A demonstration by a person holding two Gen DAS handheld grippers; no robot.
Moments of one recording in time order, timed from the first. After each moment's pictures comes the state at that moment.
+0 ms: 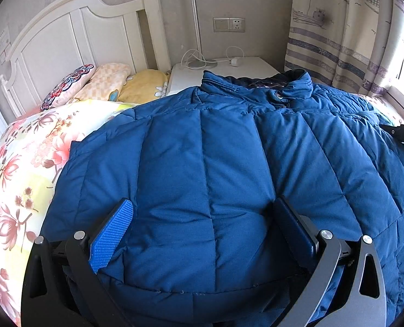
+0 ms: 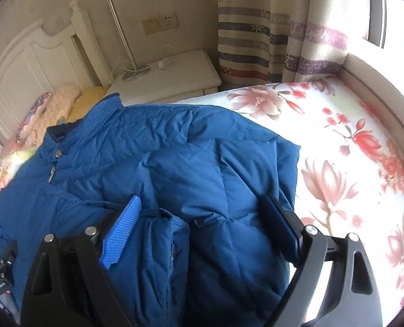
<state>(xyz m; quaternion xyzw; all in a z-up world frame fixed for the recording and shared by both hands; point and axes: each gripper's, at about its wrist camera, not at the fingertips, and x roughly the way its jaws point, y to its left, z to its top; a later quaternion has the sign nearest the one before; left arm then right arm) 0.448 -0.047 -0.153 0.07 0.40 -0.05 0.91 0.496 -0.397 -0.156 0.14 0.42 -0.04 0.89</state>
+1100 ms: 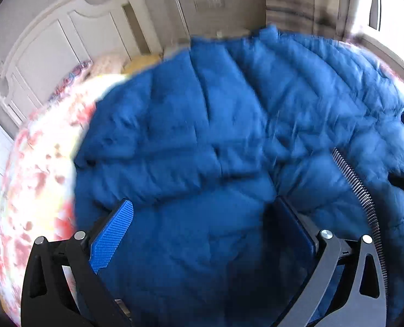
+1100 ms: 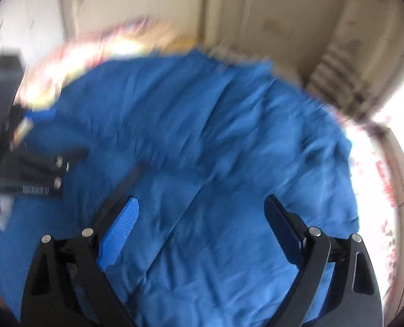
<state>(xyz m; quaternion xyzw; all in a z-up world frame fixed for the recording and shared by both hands) 0.344 -0.033 -0.165 0.13 0.44 -0.06 0.89 0.342 -0.232 -0.142 -0.12 0.46 0.13 0.87</state>
